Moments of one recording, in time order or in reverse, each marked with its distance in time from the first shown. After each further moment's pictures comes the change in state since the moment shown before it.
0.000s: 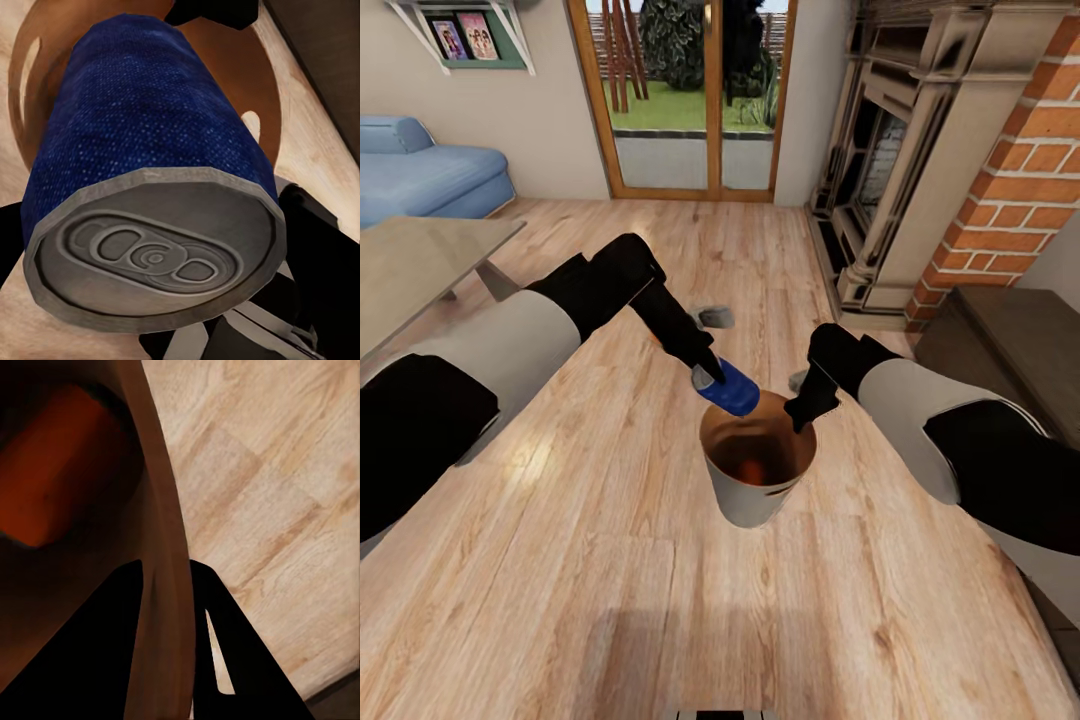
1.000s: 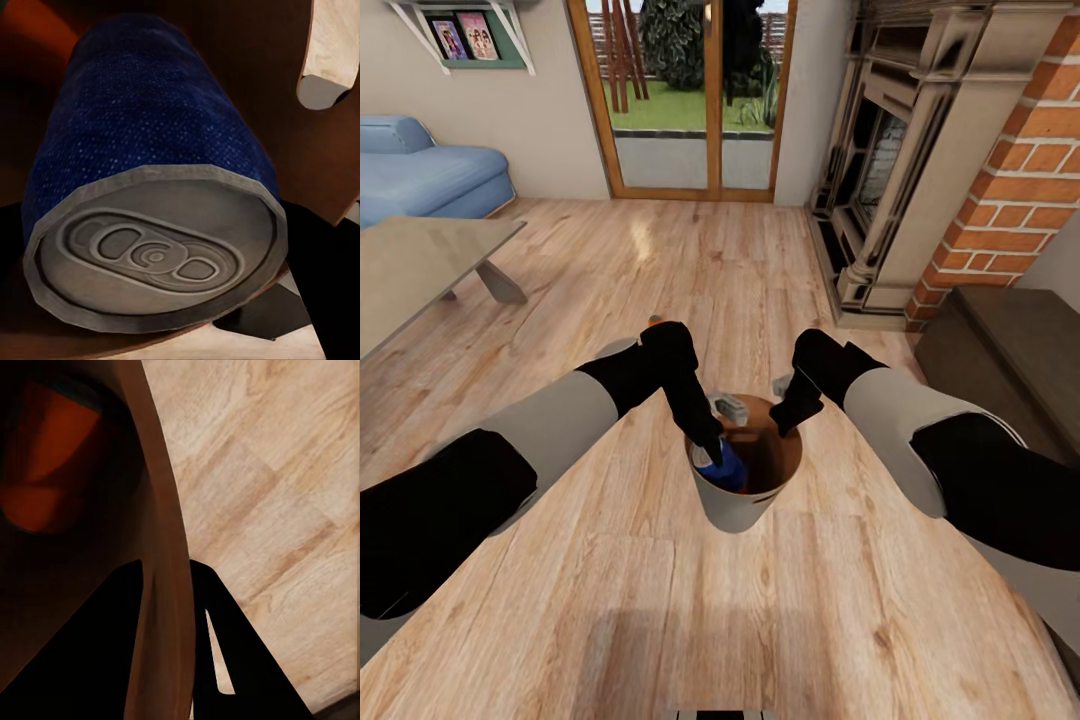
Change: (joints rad) left arm 0.236 -0.063 -0.082 -0.074 -0.231 -0.001 0.000; right arm 0.040 0.040 0.000 -0.052 0.004 0.000 -0.001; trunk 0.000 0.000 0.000
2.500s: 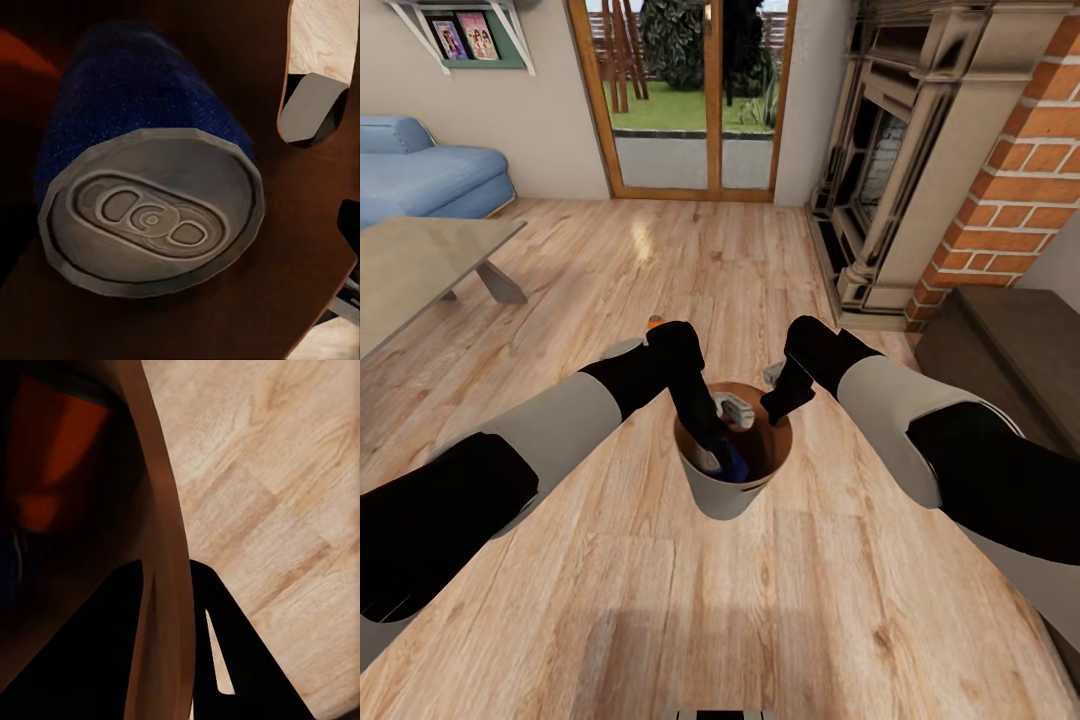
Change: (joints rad) left arm 0.006 -0.008 -0.006 -0.033 -0.007 0.001 0.001; right arm -0.039 0.027 -0.012 -0.003 -0.006 0.002 0.001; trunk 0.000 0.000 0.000
